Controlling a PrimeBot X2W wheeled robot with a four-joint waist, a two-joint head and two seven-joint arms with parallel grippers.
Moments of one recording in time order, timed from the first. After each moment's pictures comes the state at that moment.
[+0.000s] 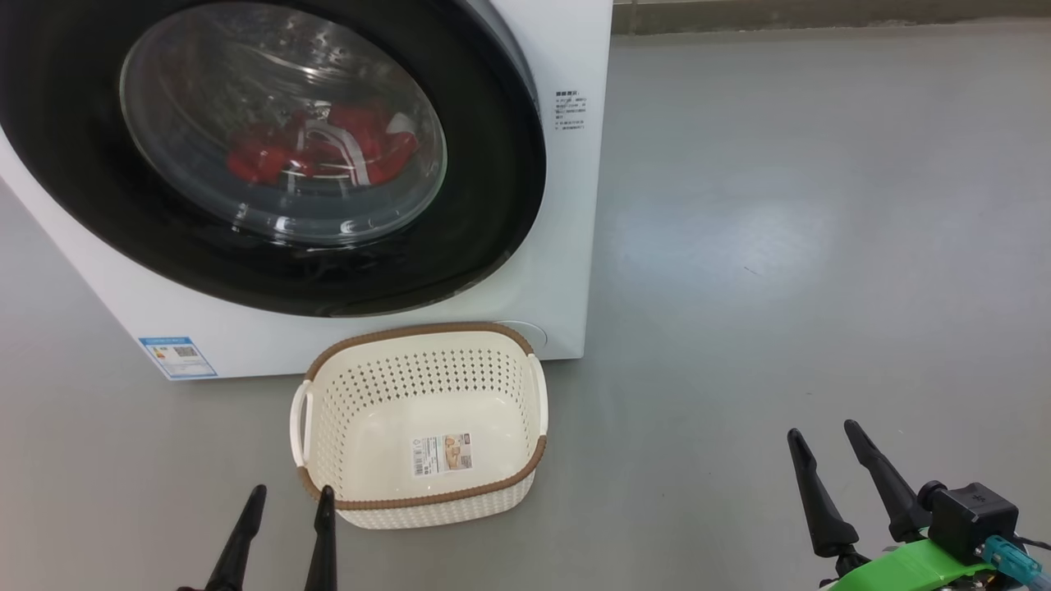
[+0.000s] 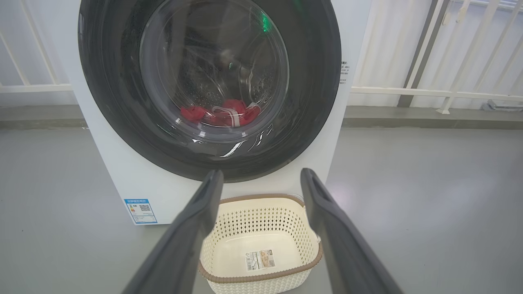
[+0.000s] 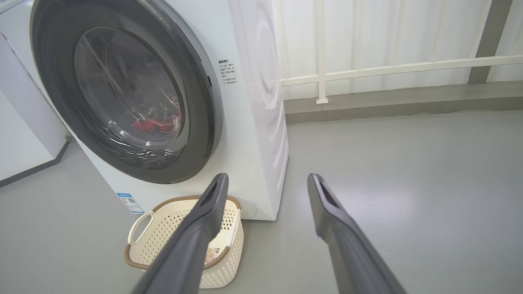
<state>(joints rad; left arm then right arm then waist) 0.09 0.04 -0.03 0.11 -0.15 -0.04 -0.25 0.04 -0.12 0.07 0.23 0.40 0.12 -0.25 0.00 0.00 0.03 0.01</state>
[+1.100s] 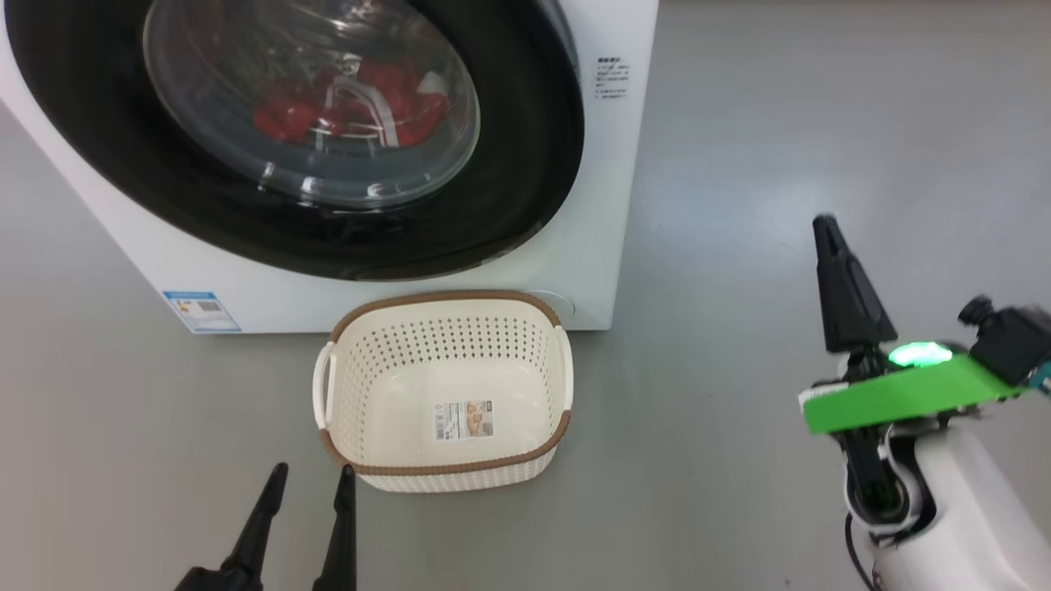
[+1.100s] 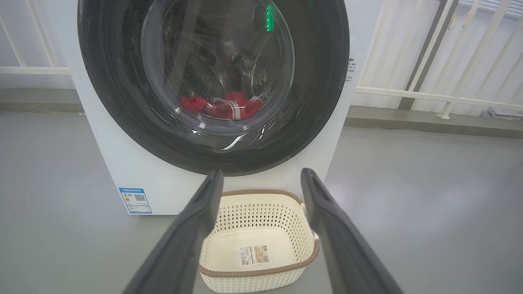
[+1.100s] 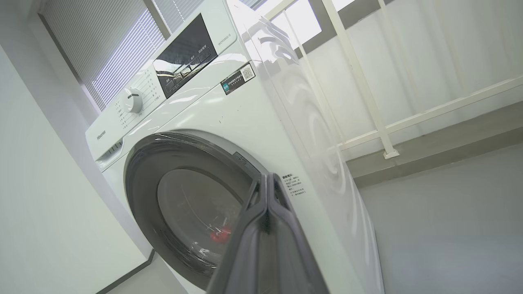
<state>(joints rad) 0.06 0.04 -0.07 0.11 -0.19 -0.04 -0.25 -0.29 -0.10 0.11 0.19 0.76 0.12 -0.26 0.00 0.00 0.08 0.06</state>
